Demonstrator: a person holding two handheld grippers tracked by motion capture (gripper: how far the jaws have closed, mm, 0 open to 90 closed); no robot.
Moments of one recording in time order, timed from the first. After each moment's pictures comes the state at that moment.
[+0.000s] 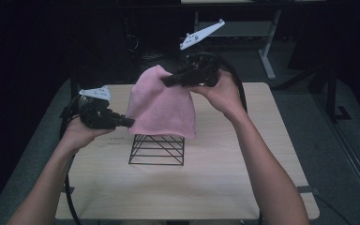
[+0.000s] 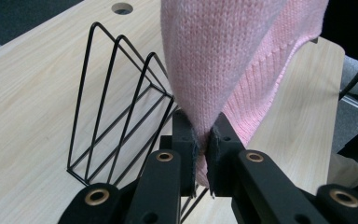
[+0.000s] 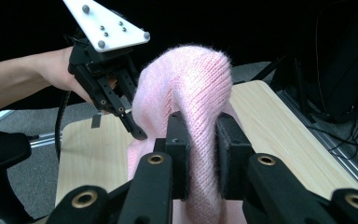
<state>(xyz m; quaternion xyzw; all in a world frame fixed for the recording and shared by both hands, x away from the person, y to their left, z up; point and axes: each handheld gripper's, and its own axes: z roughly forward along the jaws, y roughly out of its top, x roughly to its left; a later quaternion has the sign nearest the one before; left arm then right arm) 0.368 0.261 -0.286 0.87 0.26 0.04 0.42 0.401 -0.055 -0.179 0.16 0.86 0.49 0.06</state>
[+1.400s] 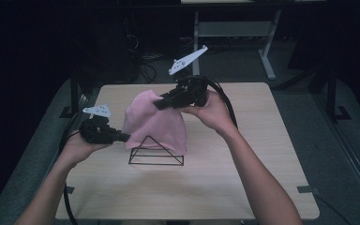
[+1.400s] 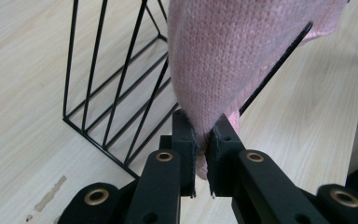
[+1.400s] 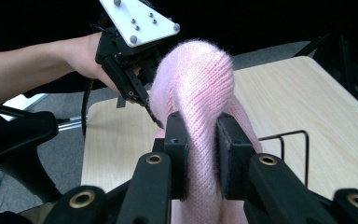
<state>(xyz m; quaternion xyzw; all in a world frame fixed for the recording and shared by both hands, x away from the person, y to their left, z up) 0.353 0.277 -0.332 0.88 0.28 0.04 0.38 0.393 -0.030 -0.228 0.14 0.87 0.47 0.00</state>
